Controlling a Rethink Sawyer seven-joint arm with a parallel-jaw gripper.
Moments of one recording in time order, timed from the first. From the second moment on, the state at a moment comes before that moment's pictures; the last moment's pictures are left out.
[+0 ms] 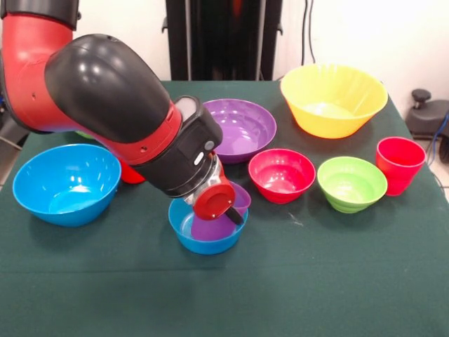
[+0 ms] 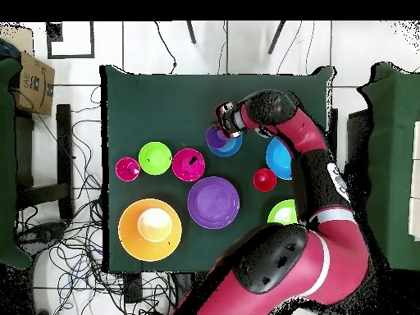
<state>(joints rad) -0.57 -0.20 0.35 1.13 0.15 1.00 2.36</state>
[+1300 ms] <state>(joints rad) -0.59 -0.16 0.29 1.07 0.03 1.09 2.35</state>
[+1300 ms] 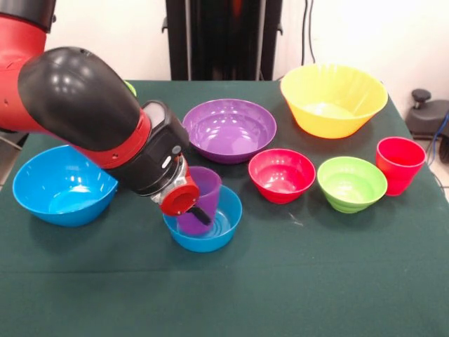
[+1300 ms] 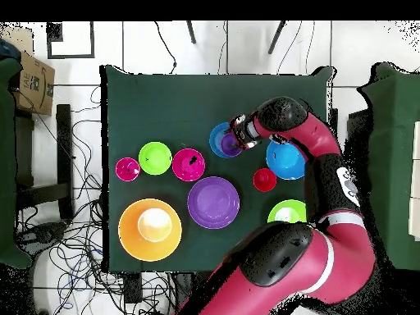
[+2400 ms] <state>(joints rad) -0.61 -0.15 0.26 1.07 0.02 1.09 2.36</state>
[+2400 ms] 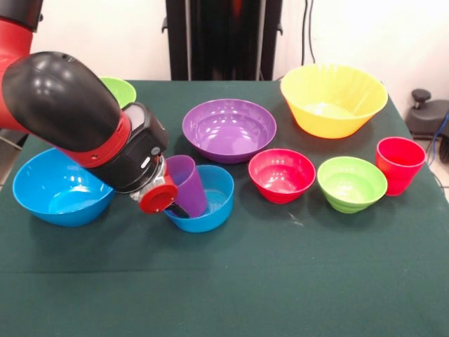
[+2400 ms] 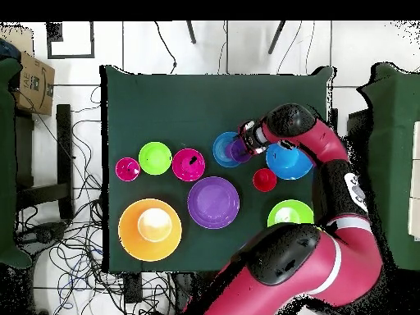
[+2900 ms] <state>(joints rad) -0.59 -0.28 0.23 1.25 0.02 1.09 2.35</state>
